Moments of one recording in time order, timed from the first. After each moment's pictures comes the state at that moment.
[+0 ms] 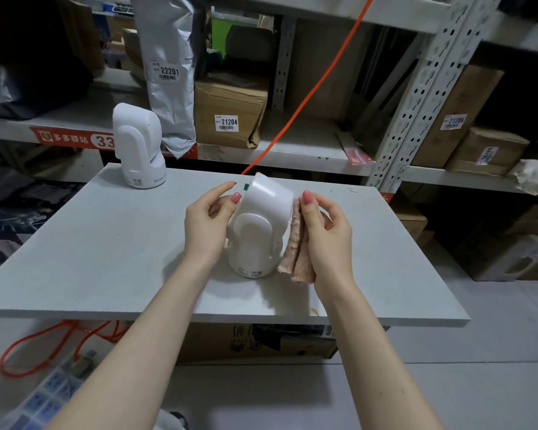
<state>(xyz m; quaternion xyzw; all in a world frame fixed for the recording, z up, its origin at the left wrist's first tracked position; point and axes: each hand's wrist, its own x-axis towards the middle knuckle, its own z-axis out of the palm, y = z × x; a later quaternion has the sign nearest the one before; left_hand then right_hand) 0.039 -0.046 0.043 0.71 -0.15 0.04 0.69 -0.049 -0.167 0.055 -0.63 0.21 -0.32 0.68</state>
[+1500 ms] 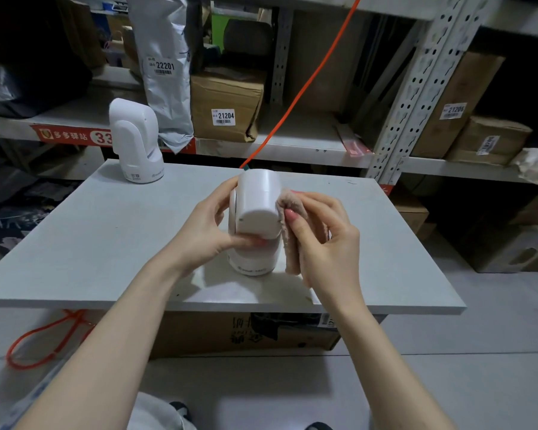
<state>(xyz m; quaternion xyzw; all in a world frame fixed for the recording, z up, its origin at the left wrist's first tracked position) 0.031 -0.025 0.043 0.70 -0.36 -0.10 0.60 -0.083 -0.164 0.052 -0.75 0.06 -0.39 0.52</state>
